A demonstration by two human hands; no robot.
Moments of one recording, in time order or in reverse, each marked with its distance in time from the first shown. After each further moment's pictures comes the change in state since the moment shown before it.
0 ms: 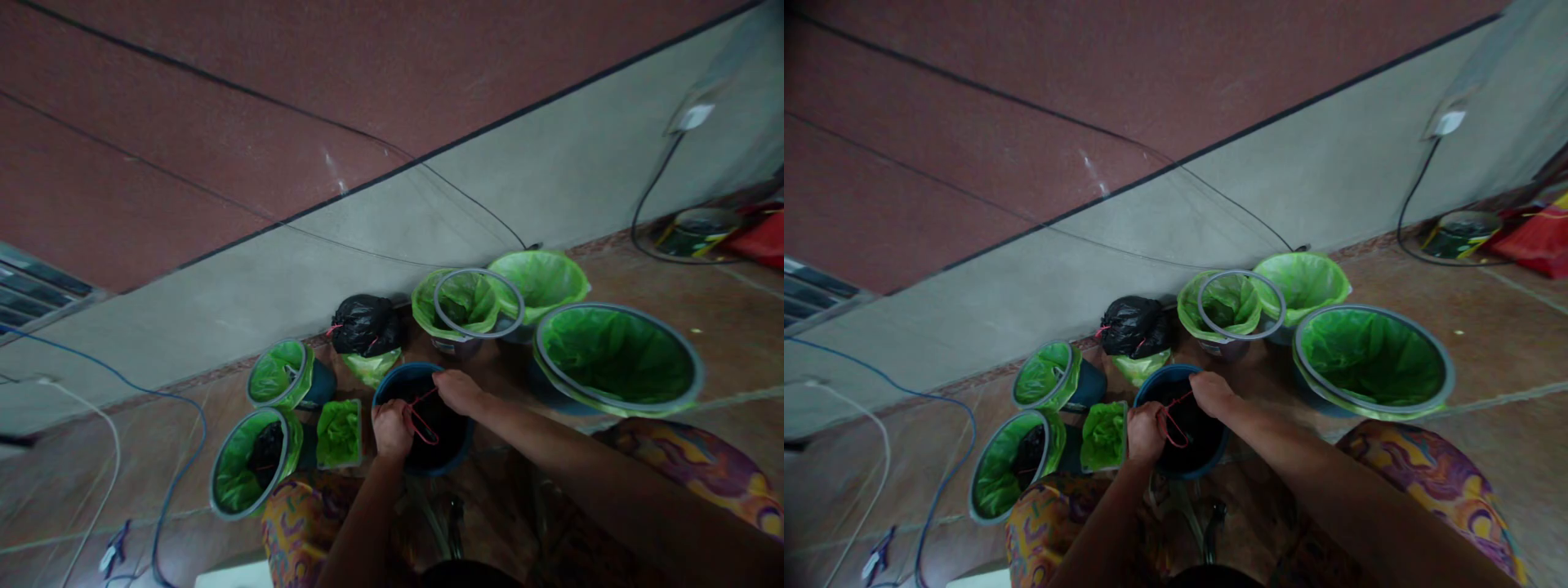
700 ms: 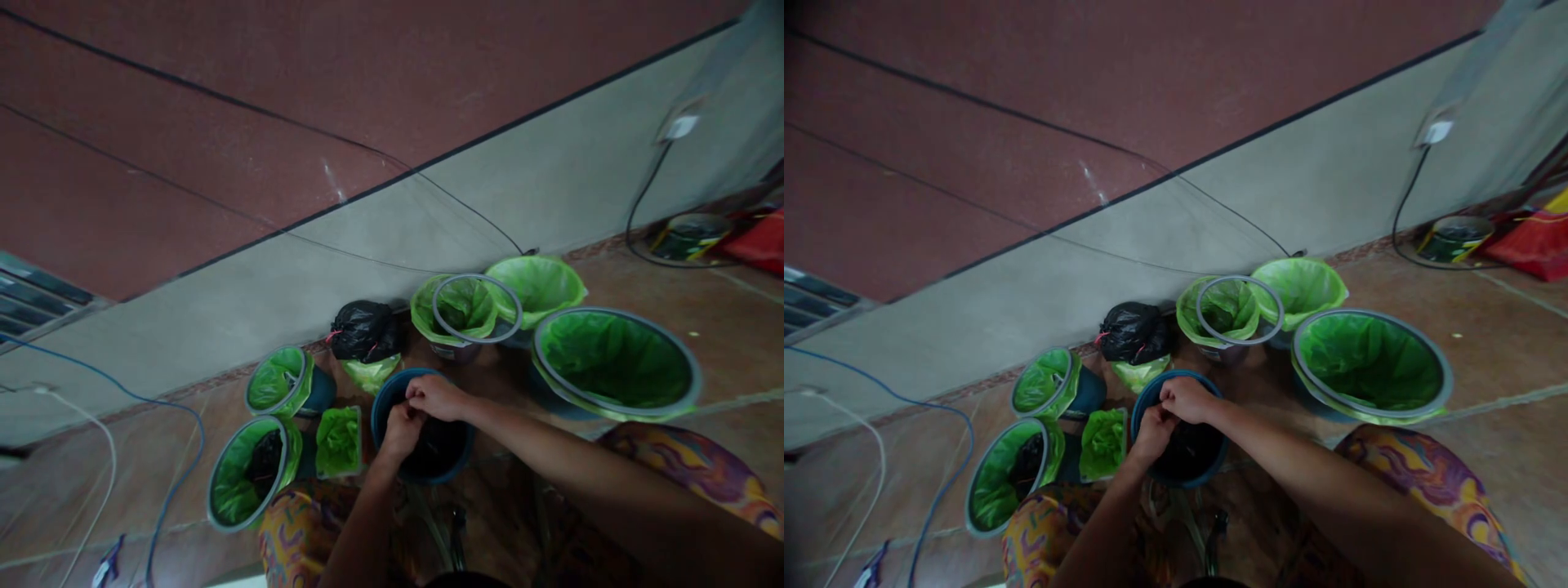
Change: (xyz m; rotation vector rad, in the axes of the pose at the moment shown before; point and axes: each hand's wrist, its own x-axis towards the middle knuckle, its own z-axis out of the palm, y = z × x) left_hand 0.020 0.008 0.014 -0.940 -0.258 -0.214; right_hand 0.008 -0.029 -0.025 0.446 0.069 -0.139
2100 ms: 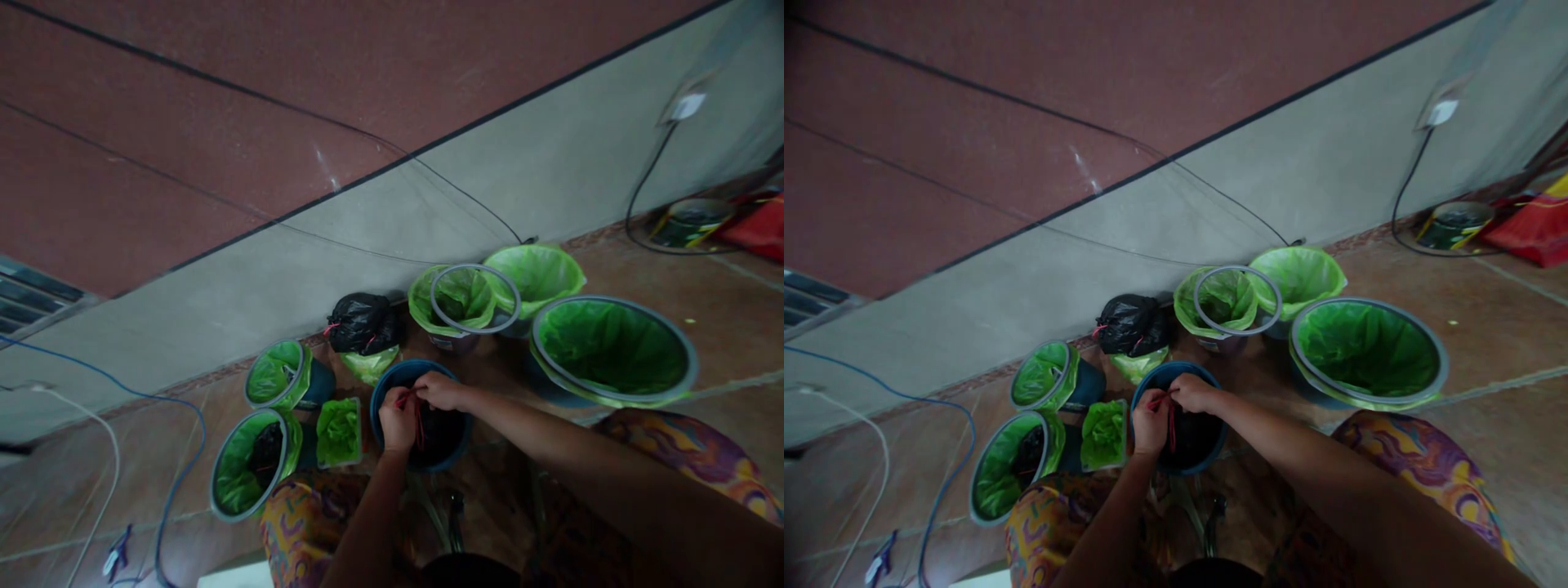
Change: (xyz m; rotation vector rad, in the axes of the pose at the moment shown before) left_hand -0.009 -0.007 0.005 0.320 0.420 0.193; right_hand -0.001 0.020 0.018 0.242 -0.200 0.213
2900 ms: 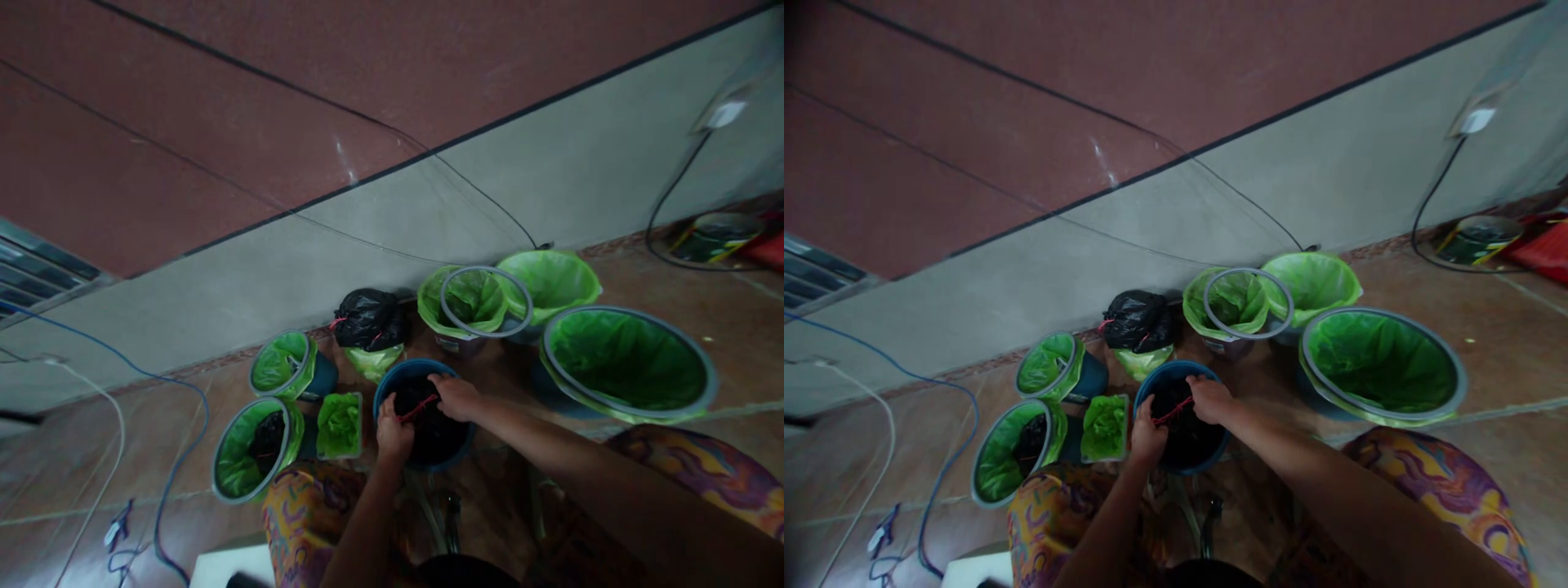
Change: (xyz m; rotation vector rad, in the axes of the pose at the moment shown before) left_hand -0.020 -0.037 -0.013 0.285 -0.107 -0.136; right_hand -0.013 0.017 0.005 -0.580 0.092 0.051
